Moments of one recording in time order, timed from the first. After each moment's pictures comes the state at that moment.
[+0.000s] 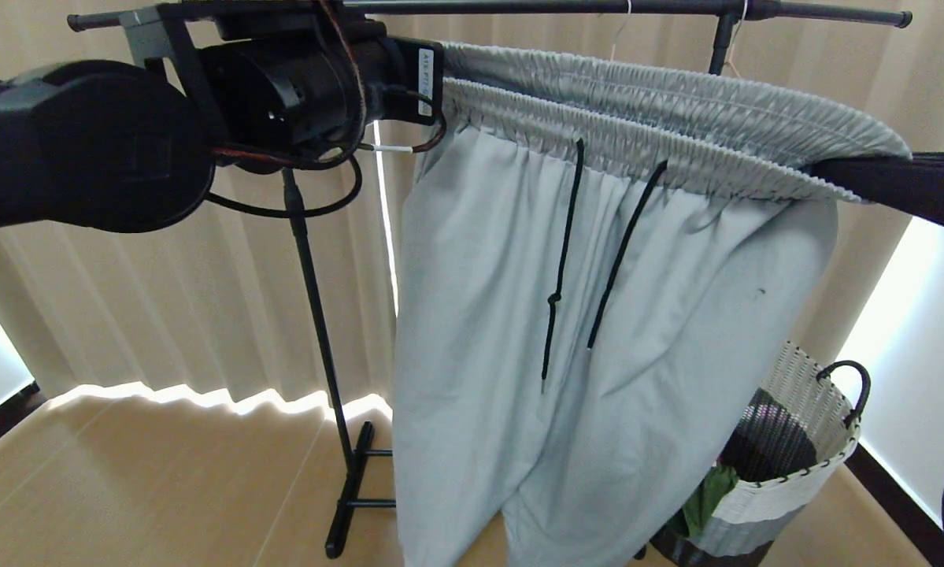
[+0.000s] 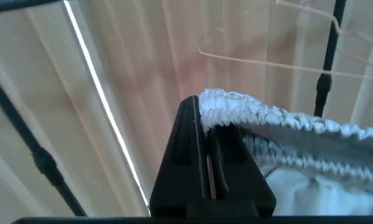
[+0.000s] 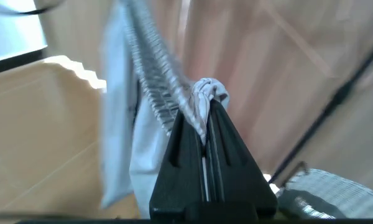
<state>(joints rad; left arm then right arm) -0.60 1.85 -1.73 -0.24 0.32 0.19 0.62 1.16 -1.10 0.04 -0.10 -0.06</state>
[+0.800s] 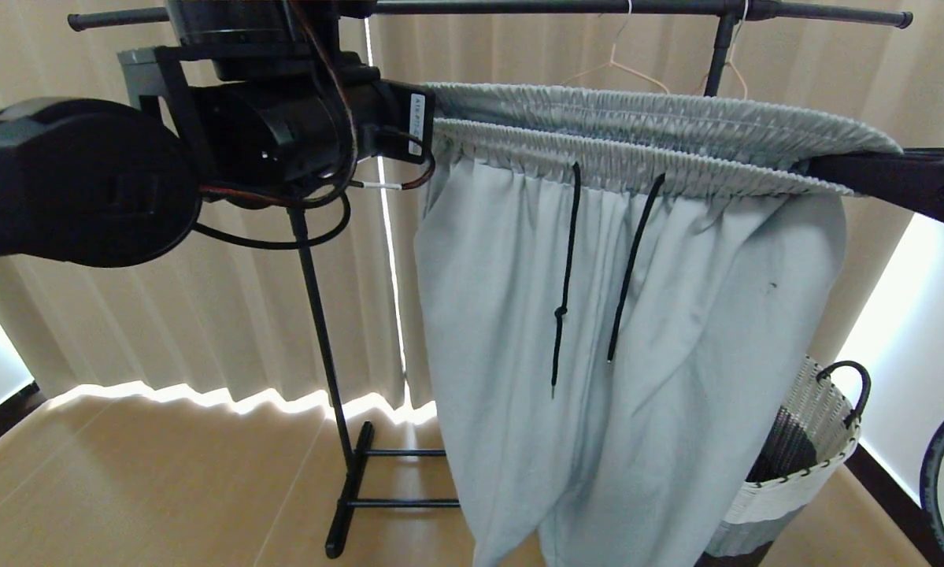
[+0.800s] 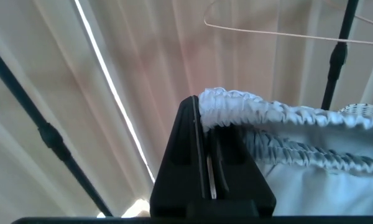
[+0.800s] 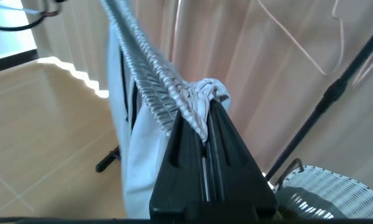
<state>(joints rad) -0.60 1.80 -1.60 -0.24 0.34 0.19 0.58 1.19 -1.11 0.02 -0.10 -0.06</state>
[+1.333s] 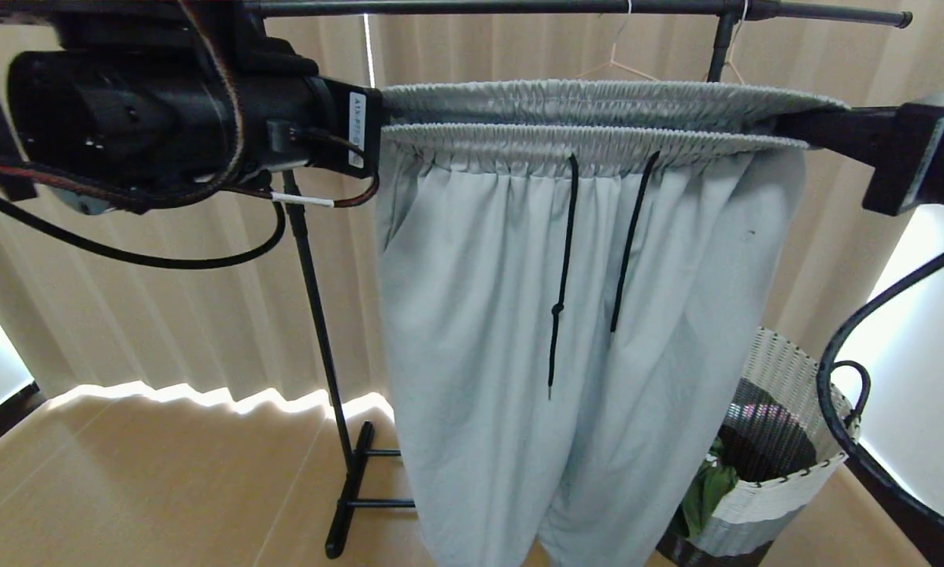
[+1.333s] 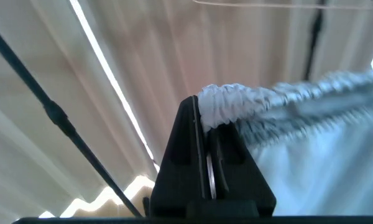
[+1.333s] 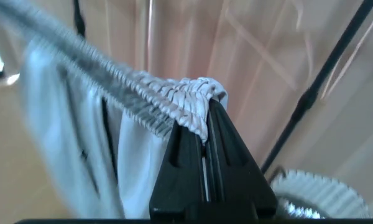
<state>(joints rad) -0.61 1.61 -1.47 -0.07 0.28 0.18 0.48 1.32 -1.17 -0.12 -0.11 -0.06</state>
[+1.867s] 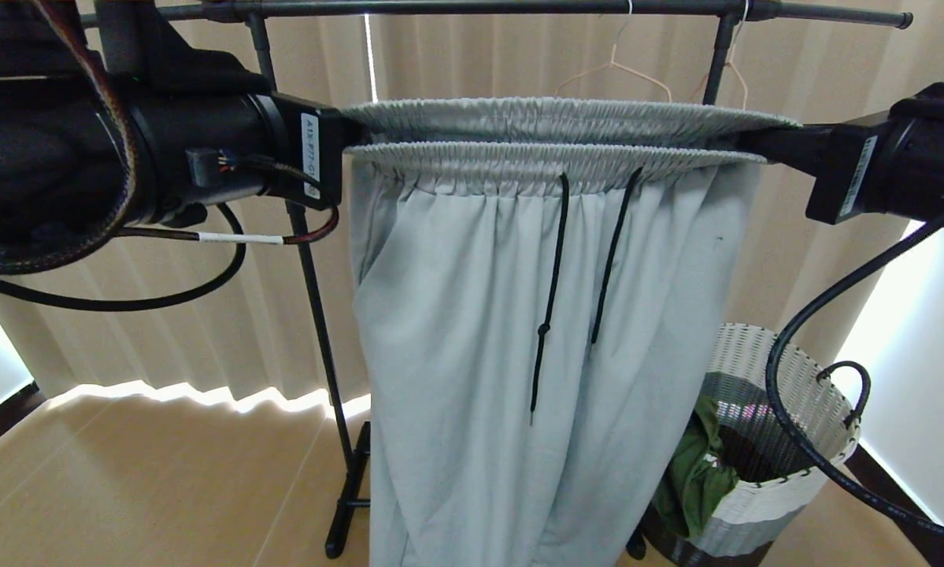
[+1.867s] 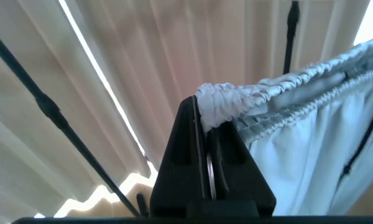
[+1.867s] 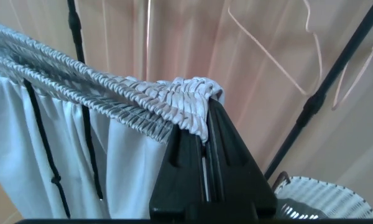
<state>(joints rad) -0.63 1.49 -1.31 -0.10 0.25 0.18 0.48 1.37 -1.15 -0.17 -0.11 -0.06</state>
